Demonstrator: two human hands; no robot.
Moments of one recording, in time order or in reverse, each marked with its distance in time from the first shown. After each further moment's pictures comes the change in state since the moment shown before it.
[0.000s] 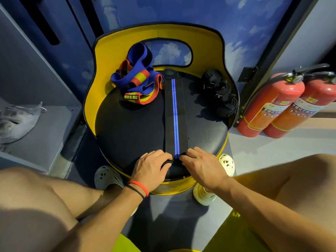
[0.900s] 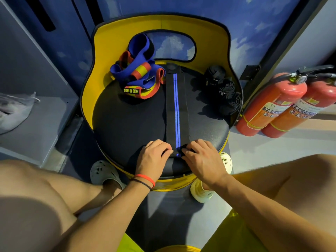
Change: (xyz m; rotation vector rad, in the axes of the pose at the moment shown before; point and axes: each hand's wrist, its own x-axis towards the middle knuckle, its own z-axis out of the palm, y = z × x) left_hand 0.018 -0.002 0.016 -0.155 0.189 -0.118; right_hand 0.007 0.008 0.016 -0.134 0.094 0.058
